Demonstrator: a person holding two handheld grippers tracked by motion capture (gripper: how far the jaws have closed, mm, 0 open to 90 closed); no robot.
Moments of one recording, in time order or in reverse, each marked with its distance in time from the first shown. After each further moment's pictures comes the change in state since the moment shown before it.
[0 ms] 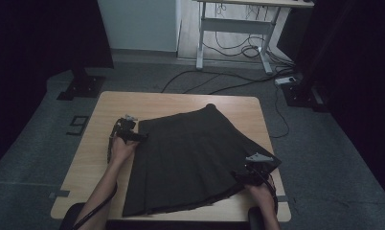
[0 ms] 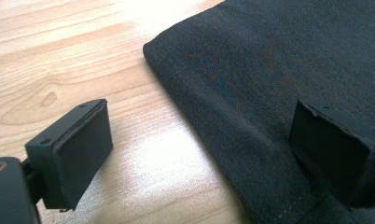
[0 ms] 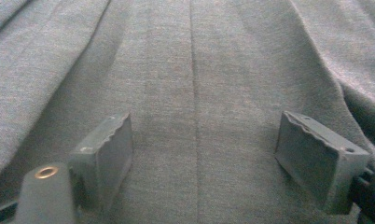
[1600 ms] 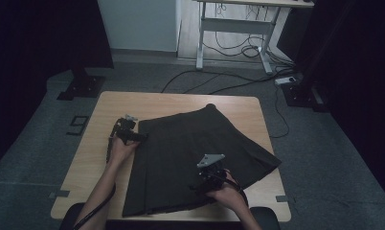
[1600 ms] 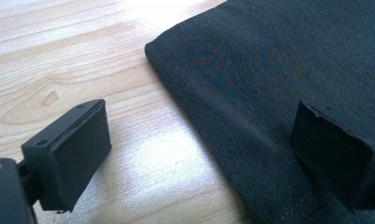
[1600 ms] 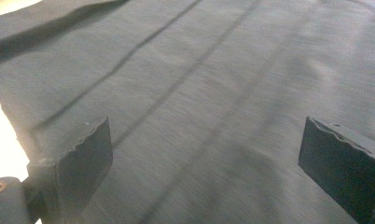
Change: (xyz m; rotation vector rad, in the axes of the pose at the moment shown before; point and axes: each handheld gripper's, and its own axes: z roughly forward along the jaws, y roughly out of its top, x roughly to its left) left arm 0.000 0.000 0.001 0.001 0.004 -0.003; right arm 0.146 0.062 0.003 0.043 0.380 -0.366
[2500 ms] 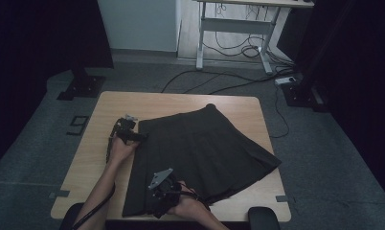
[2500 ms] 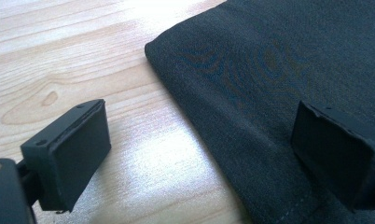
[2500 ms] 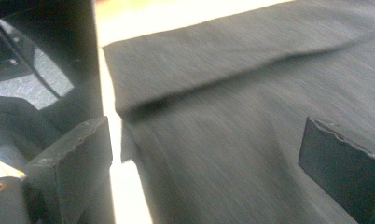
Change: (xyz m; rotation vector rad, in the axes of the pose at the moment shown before) left arm 0.000 0.000 0.000 0.001 -0.001 -0.002; right arm 0.104 0.049 0.077 0.065 0.273 -0.222
